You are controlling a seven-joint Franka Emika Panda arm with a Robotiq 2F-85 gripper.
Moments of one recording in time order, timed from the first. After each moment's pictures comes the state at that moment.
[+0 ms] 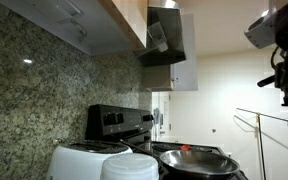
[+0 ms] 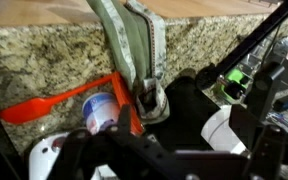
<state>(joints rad) 0.25 -0.73 -0.11 -2.79 0.53 2.23 -0.52</state>
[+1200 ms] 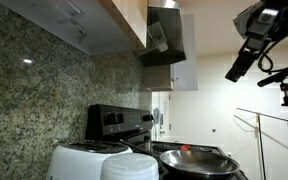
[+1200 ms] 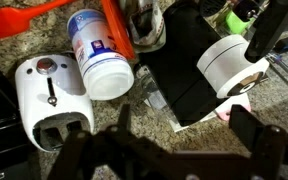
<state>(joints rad) 0.42 -0.67 -0.15 -2.79 0.79 2.64 -0.70</state>
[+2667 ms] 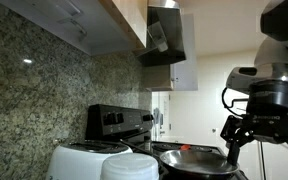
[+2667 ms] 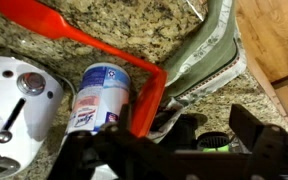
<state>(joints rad) 0.66 -0.27 -0.51 -2.78 0.89 2.74 -1.85</state>
